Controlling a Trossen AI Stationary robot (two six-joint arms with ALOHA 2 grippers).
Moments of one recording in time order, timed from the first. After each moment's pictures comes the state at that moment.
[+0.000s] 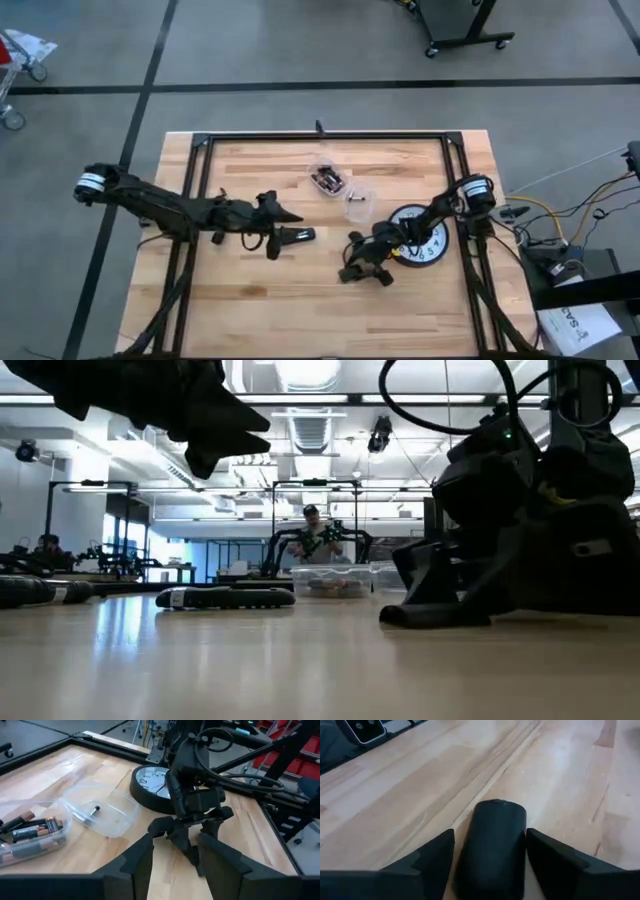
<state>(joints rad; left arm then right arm) -0.18 1.18 0.54 0.36 -0.23 -0.36 0.14 2.03 0.49 1.04 -0.45 -0.13</state>
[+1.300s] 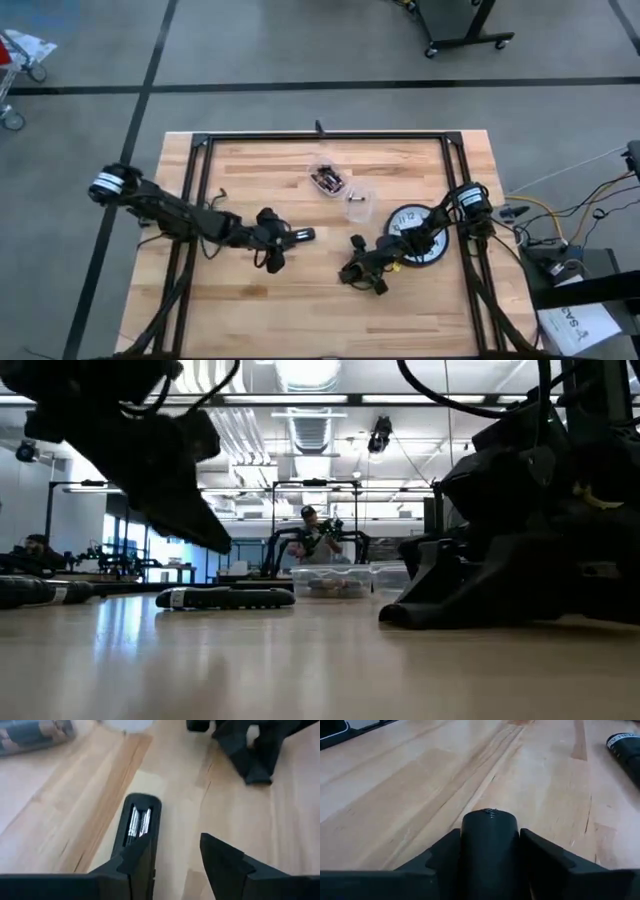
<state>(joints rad) -0.28 1.38 0.54 0.11 -0.34 -0.49 0.24 2.07 0.49 1.10 -0.12 -0.12</state>
